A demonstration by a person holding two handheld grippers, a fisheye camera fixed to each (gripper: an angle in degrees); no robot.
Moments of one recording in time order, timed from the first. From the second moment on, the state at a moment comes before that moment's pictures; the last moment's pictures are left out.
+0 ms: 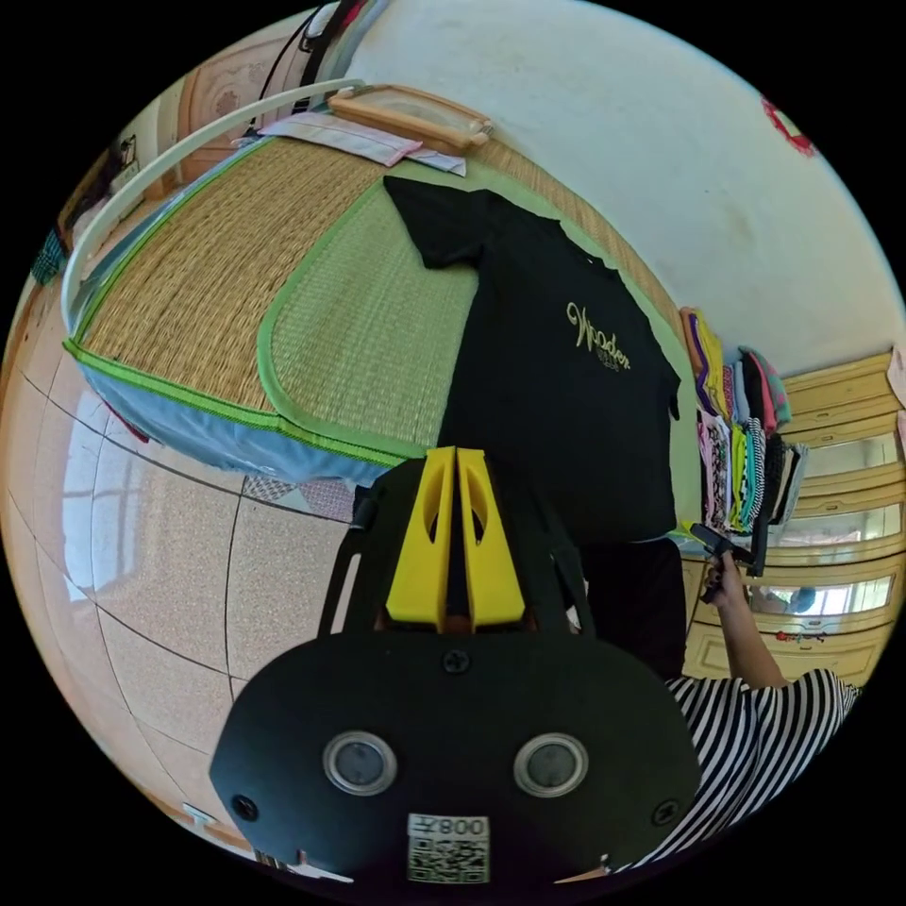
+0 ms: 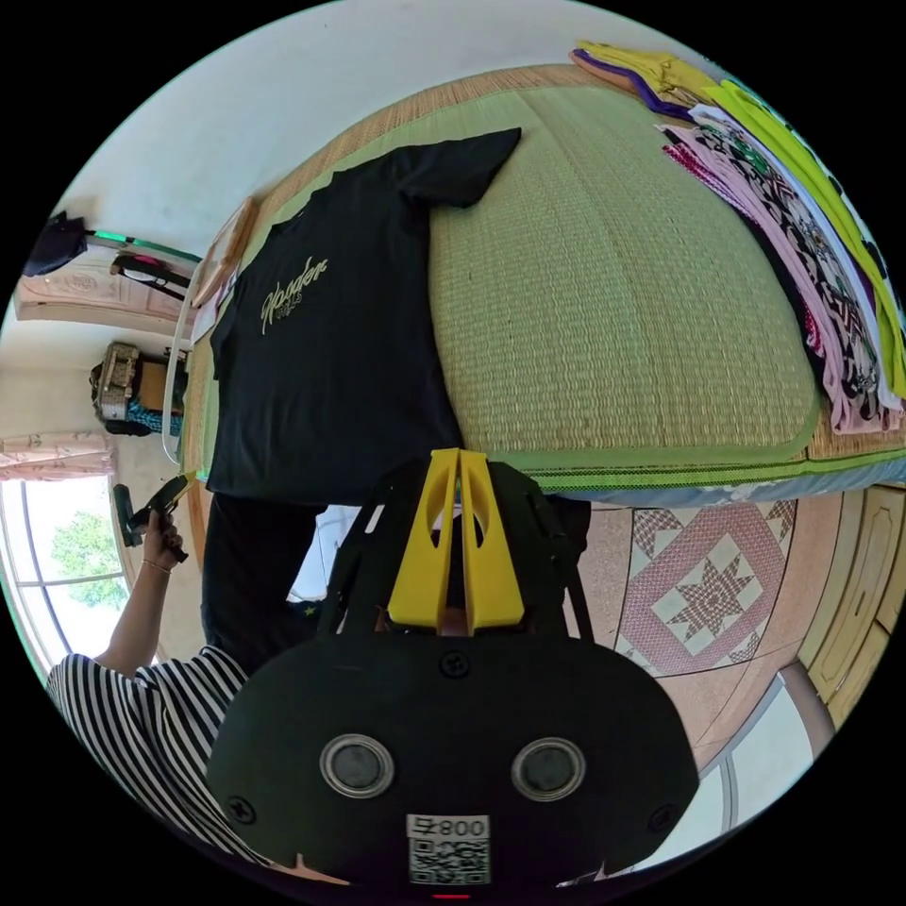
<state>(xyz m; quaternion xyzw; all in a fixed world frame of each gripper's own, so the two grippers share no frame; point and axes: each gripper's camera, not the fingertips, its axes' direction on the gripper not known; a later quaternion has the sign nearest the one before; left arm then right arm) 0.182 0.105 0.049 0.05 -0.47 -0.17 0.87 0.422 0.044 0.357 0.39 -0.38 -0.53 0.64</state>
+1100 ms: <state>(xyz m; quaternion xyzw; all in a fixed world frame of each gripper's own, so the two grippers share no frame) 0.290 0.020 0.154 -0.07 -0.57 -0.14 0.81 0.337 0.125 0.431 0.49 -0.28 -0.52 0.64</state>
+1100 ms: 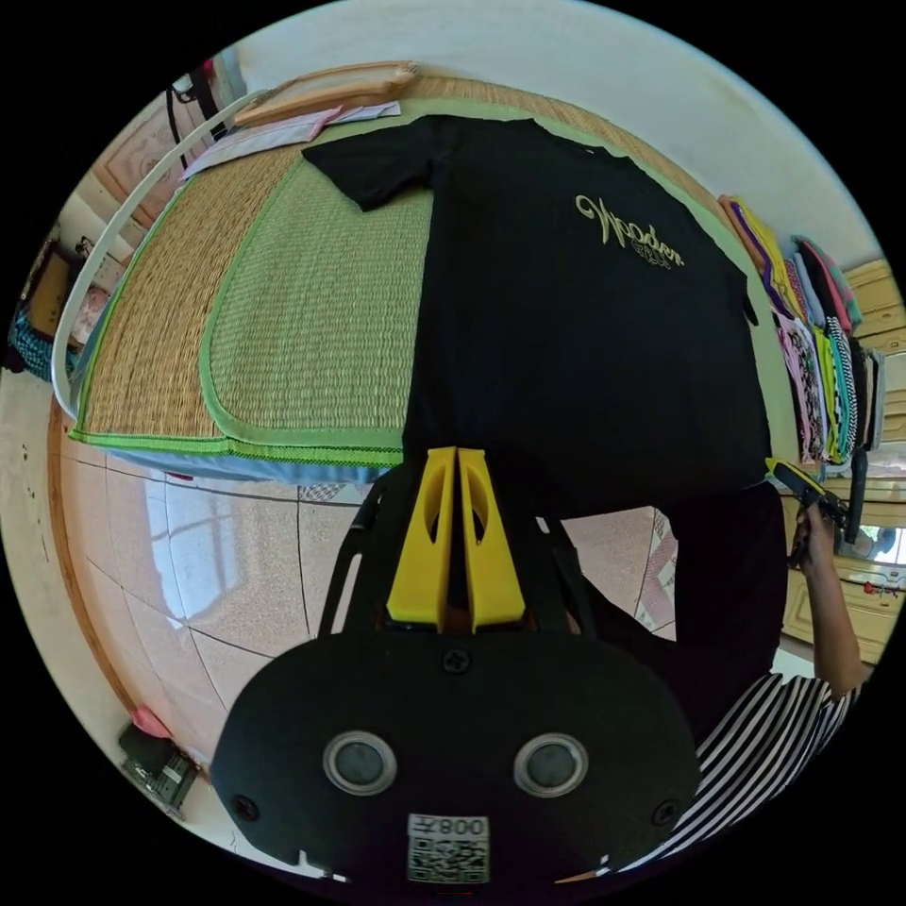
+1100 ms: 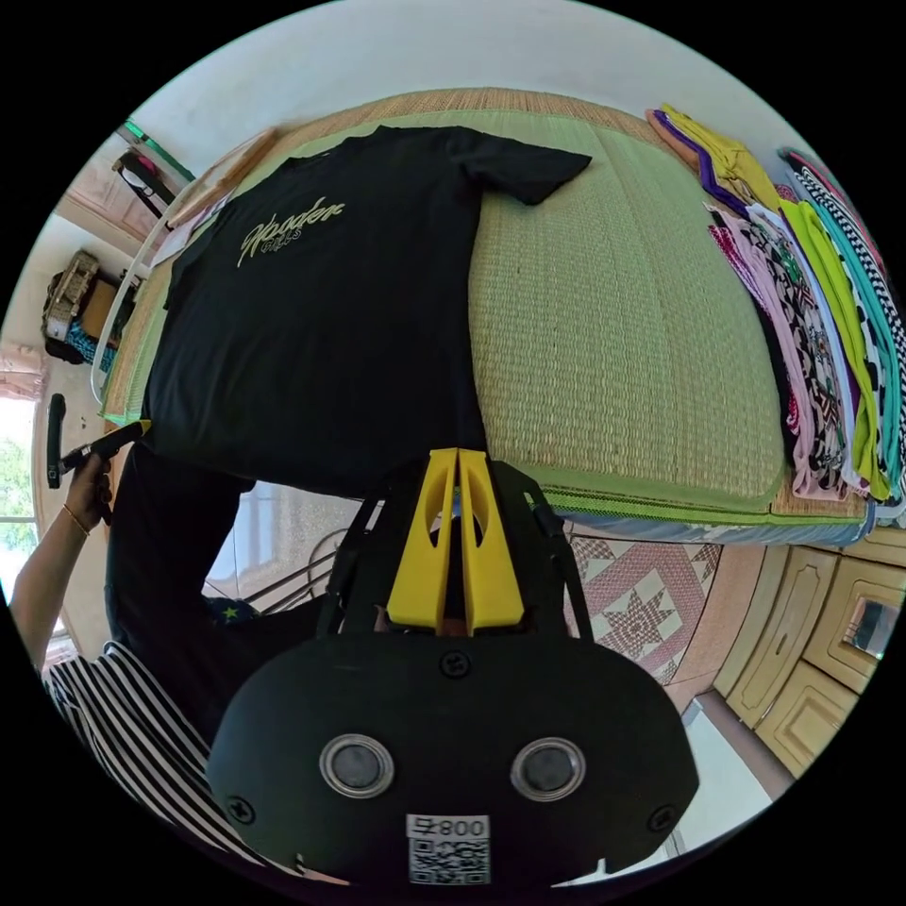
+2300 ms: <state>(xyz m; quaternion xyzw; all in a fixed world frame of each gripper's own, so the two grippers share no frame) 0.451 -0.349 0.361 -0.19 -0.34 0.03 0.92 0.117 -0.129 0.442 0.34 -0.65 -0.48 0.48</state>
